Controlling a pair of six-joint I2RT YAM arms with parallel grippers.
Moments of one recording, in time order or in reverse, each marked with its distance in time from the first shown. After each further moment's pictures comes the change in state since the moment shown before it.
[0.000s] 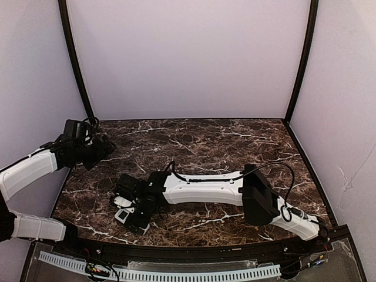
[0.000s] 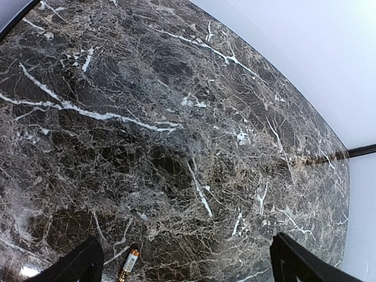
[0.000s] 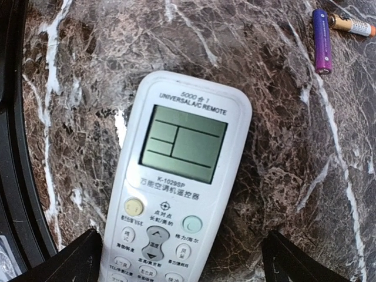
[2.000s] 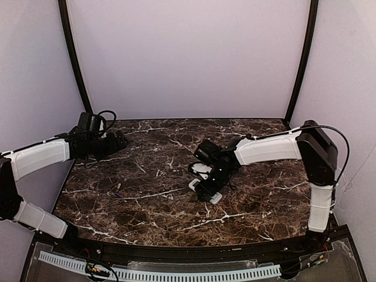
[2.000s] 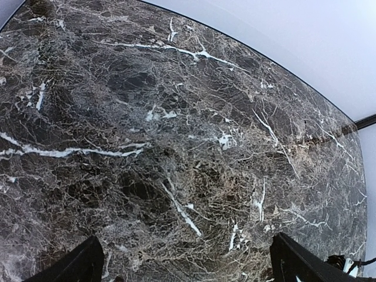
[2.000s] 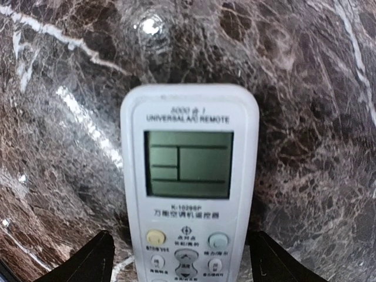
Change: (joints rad) left arm -0.088 0.192 0.113 0.089 -0.034 0.142; right arm -0.435 -0.618 -1.003 0.206 -0.026 0.056
